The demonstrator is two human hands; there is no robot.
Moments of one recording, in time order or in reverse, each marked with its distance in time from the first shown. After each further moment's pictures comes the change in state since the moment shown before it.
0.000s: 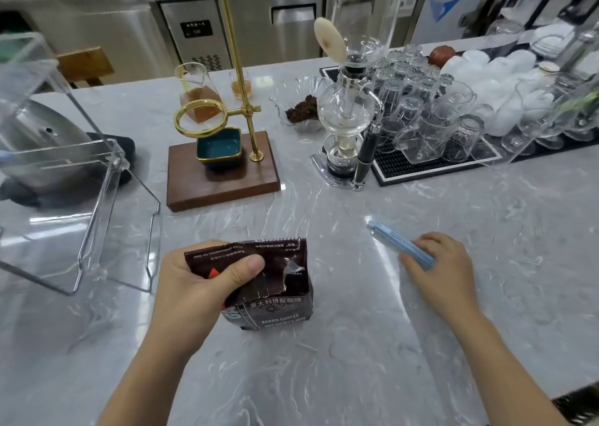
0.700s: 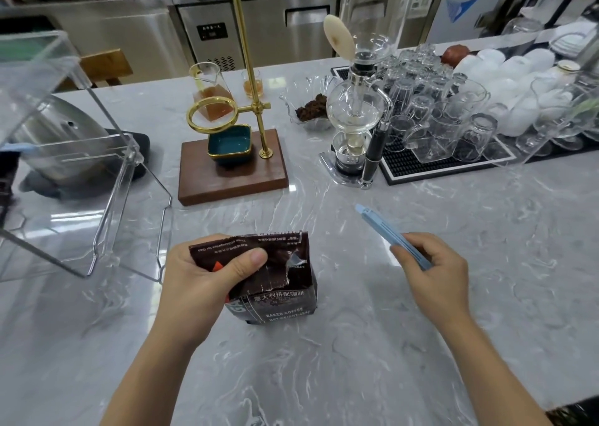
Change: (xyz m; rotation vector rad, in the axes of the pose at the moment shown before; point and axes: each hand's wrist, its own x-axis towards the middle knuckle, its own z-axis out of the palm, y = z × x) left_hand -0.006 -0.001 0.002 -0.002 0.074 0.011; right_hand -0.023 -0.044 -0.009 0.587 0.055 -0.134
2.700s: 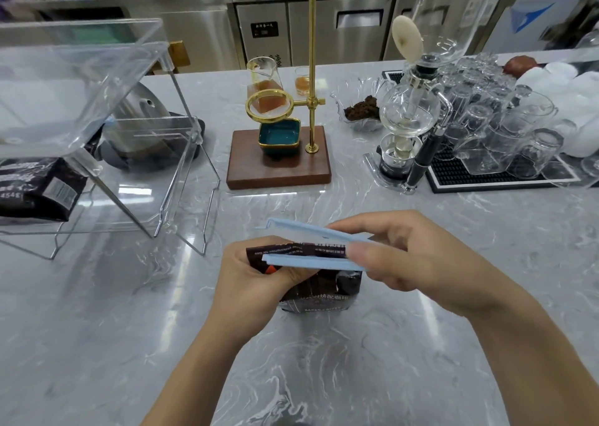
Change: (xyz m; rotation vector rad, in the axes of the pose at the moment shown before) left_hand -0.028 0.006 0.009 -0.144 -0.128 0.162; right_hand 0.021 -0.157 0.013 0.345 -1.049 0.101
